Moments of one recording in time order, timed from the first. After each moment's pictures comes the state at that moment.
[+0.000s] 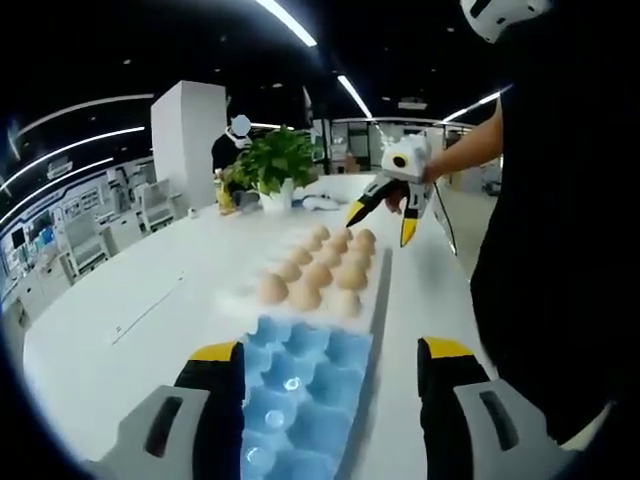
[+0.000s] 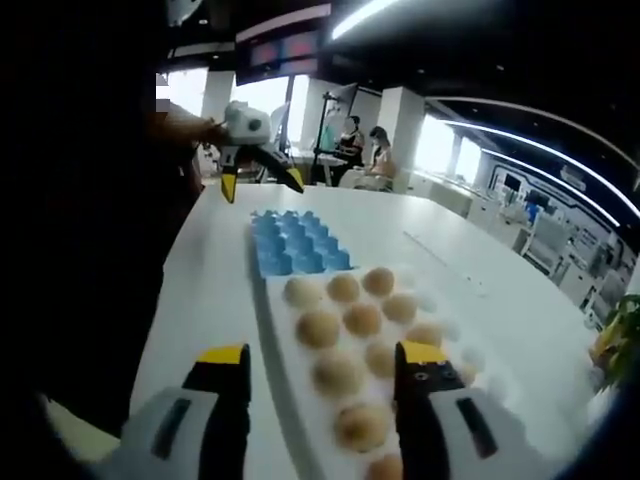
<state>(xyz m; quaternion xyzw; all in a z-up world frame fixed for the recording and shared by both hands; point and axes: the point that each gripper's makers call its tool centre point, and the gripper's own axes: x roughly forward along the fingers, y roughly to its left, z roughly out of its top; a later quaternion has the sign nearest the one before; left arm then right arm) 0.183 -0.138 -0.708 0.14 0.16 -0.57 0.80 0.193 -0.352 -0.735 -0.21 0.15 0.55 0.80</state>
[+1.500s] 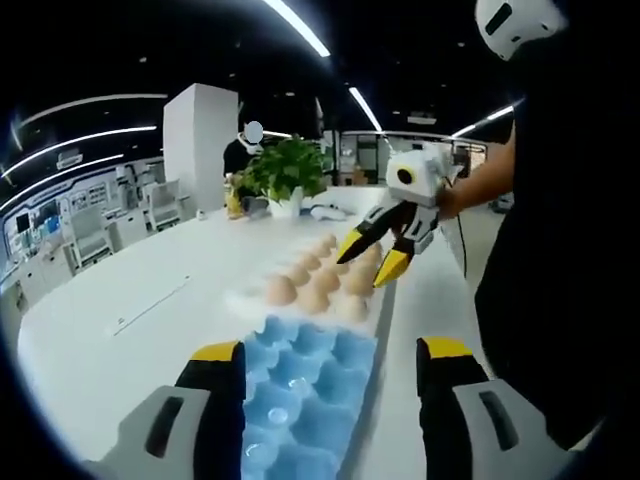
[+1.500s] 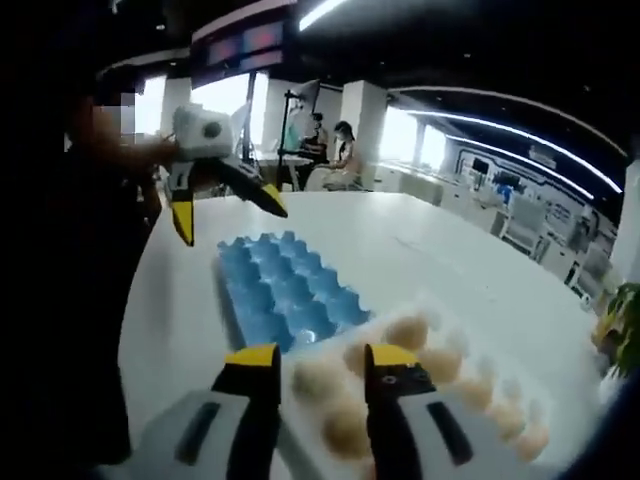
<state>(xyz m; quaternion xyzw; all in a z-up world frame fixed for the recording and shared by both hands) 0.187 -0.126 -0.707 0.10 0.15 -0.56 0.81 0.212 -0.243 -0.742 -0.20 0.19 0.47 0.84</state>
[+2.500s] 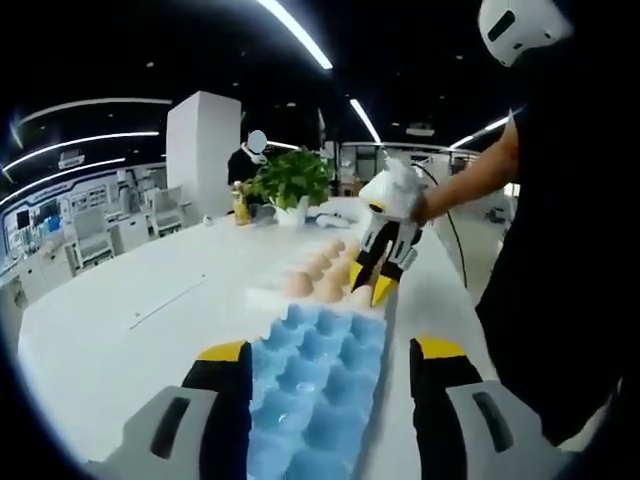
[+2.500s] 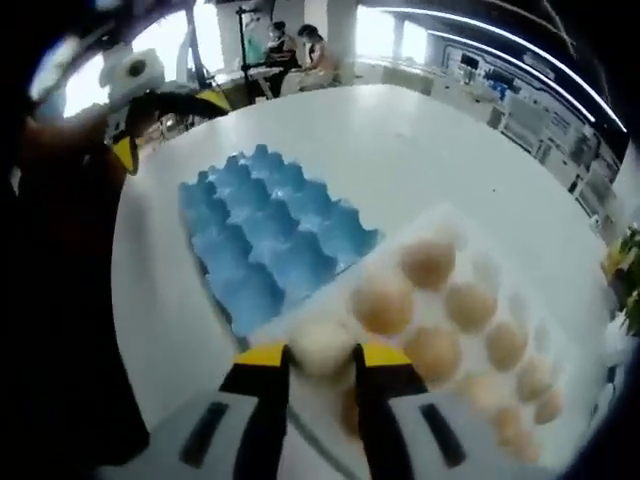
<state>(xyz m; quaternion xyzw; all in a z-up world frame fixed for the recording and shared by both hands) 0.192 -0.074 -0.699 0.09 0.13 -0.57 0.81 0.216 -0.244 -0.792 -0.21 0.42 0.41 0.79</state>
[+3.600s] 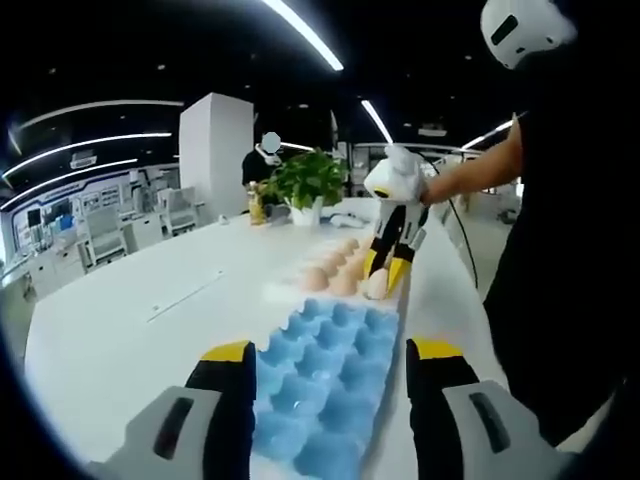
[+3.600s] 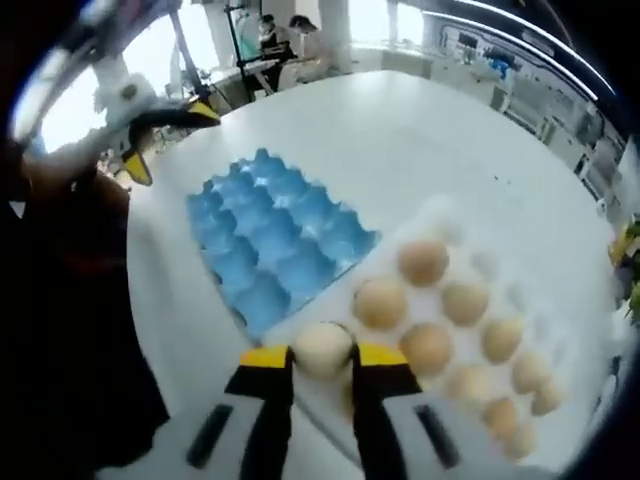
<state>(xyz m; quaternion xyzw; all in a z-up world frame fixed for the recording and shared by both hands) 0.200 -0.054 -0.700 0.09 0.13 -0.54 0.83 0.215 -0.249 -0.771 -0.18 0.44 0.41 0.78</state>
